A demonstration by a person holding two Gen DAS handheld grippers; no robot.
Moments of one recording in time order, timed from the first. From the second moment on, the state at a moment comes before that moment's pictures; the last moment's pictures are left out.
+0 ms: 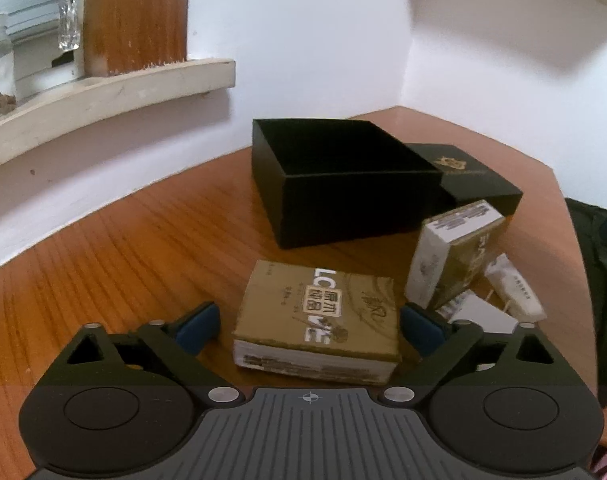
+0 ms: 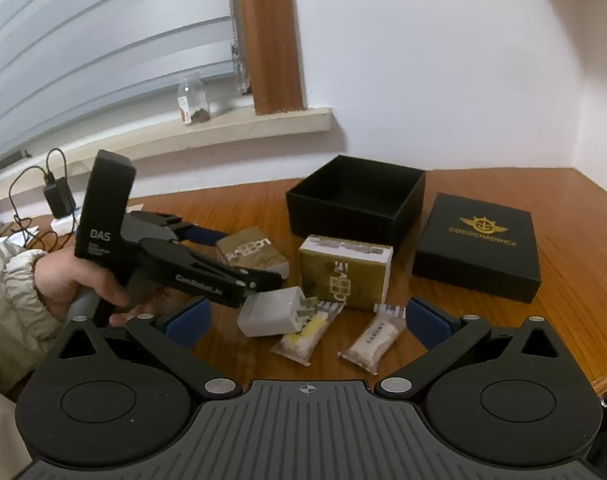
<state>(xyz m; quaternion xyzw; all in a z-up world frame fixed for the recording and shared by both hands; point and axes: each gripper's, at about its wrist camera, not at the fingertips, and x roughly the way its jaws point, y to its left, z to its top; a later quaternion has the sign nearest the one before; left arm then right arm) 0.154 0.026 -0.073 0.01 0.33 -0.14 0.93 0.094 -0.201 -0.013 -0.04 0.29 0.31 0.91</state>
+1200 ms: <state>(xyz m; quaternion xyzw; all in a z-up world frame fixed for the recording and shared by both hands) 0.229 0.004 -0.022 -0.01 0.29 -0.11 0.95 0.130 -0.183 -0.004 0.04 0.17 0.24 0.95</state>
